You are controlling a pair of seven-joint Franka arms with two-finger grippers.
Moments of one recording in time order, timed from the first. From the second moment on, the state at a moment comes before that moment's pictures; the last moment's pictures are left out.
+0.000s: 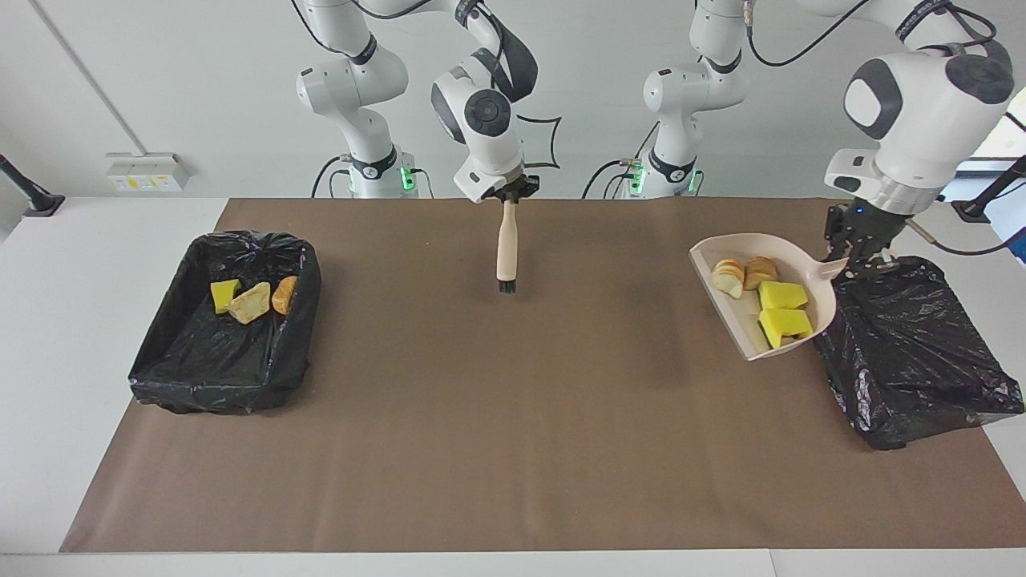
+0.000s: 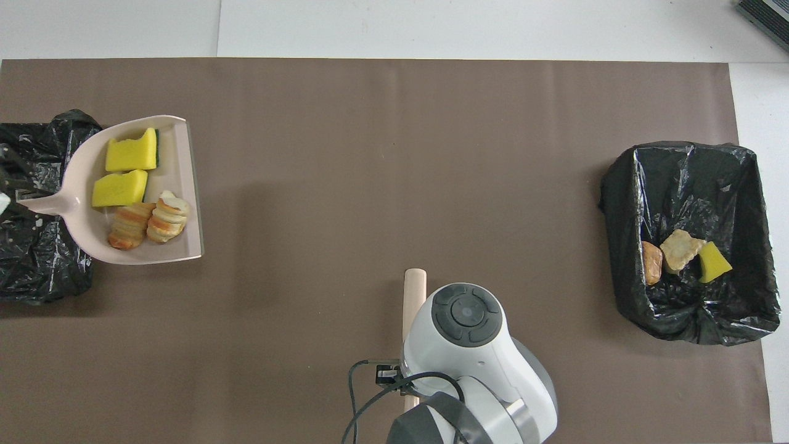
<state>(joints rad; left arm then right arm) 0.19 0.01 -0.05 -1.78 0.08 1.84 1.56 0.42 -0.02 0.31 -2.16 0.37 1.89 0.65</state>
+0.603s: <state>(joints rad) 0.43 0.15 -0.05 -1.57 0.24 1.86 1.78 0.50 0.06 0.31 -2.21 0.37 1.97 0.69</state>
